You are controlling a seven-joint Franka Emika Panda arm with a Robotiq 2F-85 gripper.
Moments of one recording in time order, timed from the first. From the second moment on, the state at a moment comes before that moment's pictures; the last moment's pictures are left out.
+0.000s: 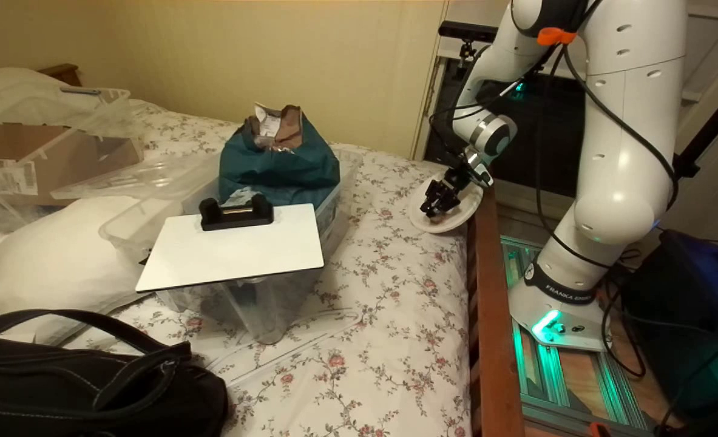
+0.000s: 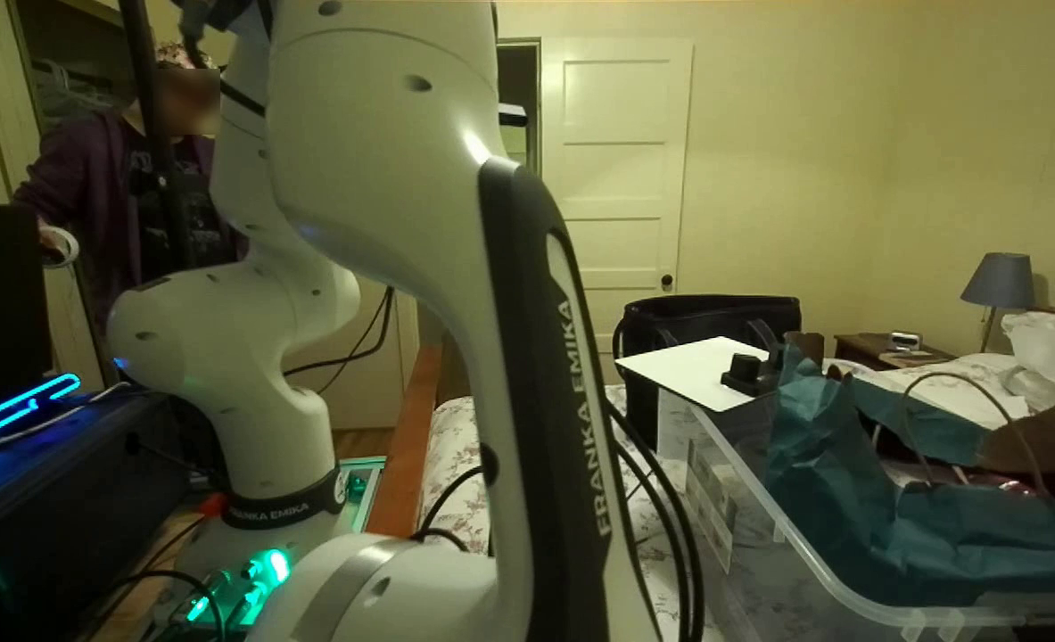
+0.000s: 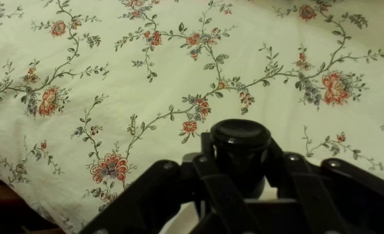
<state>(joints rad) -0.50 0.46 -0.60 -2.43 1.18 2.11 0.53</state>
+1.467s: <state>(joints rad) -0.53 0.55 -0.55 -2.32 1.57 2.23 0.50</state>
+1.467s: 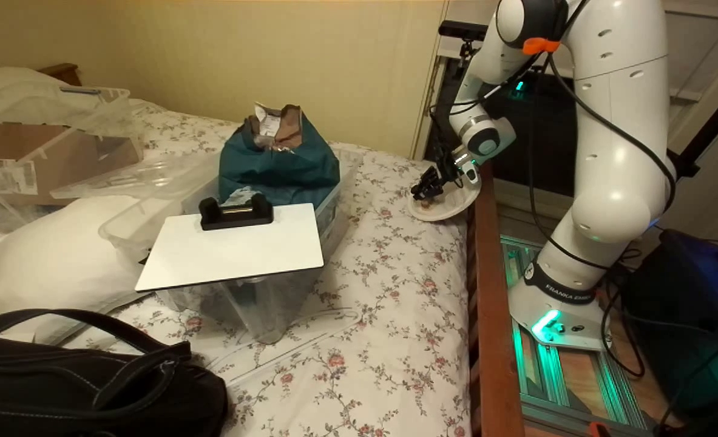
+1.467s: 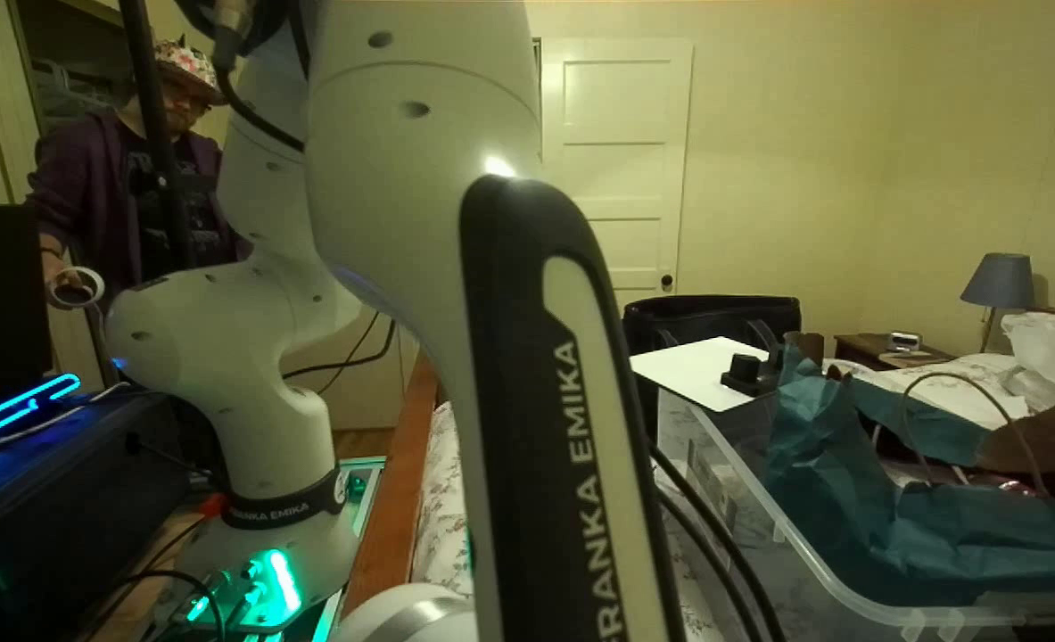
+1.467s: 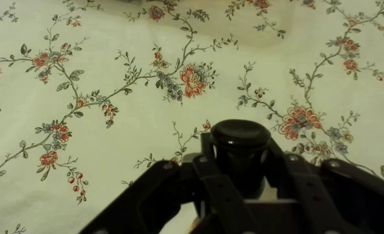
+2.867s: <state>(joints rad) -0.36 0.32 -0.47 -2.49 1.51 2.52 0.08</state>
